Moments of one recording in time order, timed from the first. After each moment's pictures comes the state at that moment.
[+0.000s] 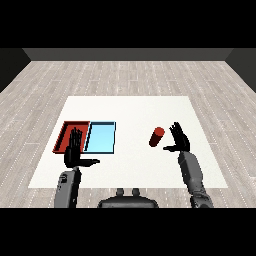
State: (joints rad) left arm 0.02 0.05 0.07 -1.64 0.11 -0.10 -0.44; right arm -0.39 -0.22 -0.25 -0.84 -0.25 0.41 -0.44
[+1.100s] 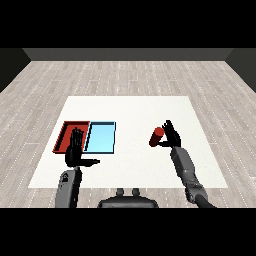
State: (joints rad) left arm 0.01 0.04 0.06 -1.62 0.13 -0.12 -0.47; right arm -0.54 -0.18 -0.23 -0.62 -0.26 0.37 -0.47
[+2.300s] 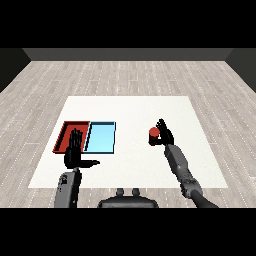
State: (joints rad) left arm 0.04 0.04 0.06 -1.66 0.13 -0.11 -0.44; right arm -0.63 -0.13 -0.20 -0.52 -0.23 0.29 -0.49
